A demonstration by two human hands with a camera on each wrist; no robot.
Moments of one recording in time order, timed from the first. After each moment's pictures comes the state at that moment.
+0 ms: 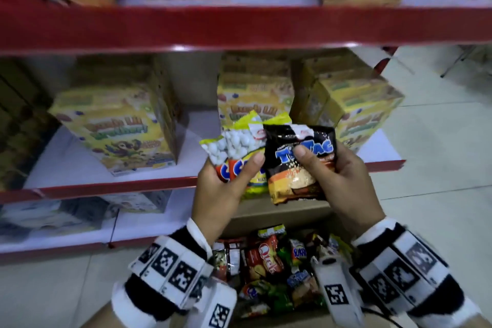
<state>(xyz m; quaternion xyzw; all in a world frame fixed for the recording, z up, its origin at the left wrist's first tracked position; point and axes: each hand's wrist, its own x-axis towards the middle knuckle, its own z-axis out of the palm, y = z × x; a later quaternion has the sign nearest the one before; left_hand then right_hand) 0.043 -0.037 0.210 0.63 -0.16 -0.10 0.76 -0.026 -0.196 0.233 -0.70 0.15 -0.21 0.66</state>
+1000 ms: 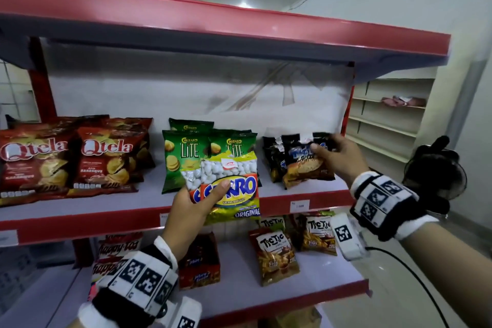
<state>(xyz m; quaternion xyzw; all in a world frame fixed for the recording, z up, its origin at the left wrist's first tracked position) 0.113 -0.010 0.752 0.60 -0.27 -0.03 0.75 0.032 -0.292 0.828 -0.79 0.18 -0.38 0.44</state>
